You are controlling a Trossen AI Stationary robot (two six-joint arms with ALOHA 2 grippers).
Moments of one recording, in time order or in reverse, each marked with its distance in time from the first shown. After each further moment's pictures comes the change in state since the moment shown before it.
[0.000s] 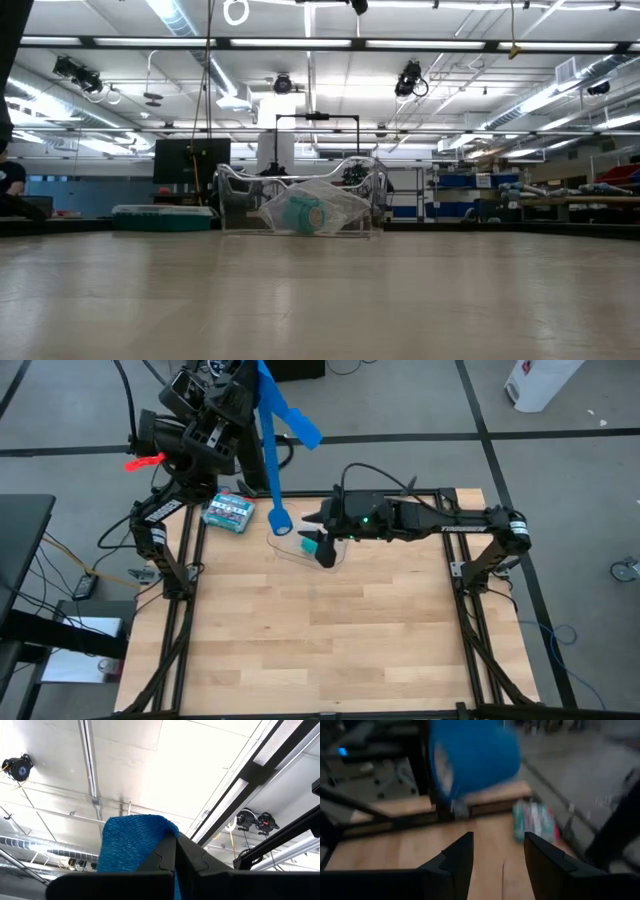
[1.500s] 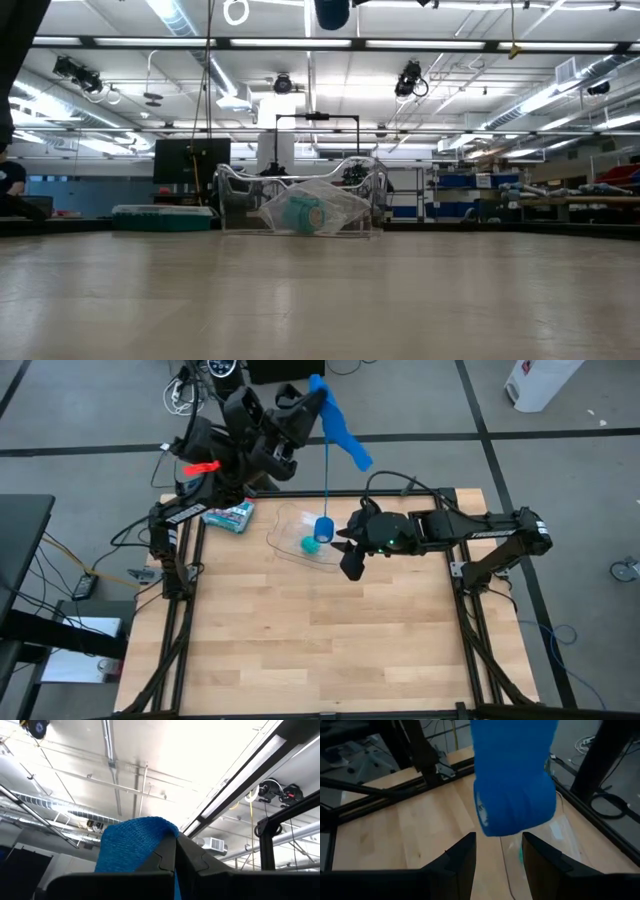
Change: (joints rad) left arm -0.018 0.098 0.000 -0.100 -0.046 0.000; right arm 0.129 -0.163 -0.070 -0.323 0.207 0.287
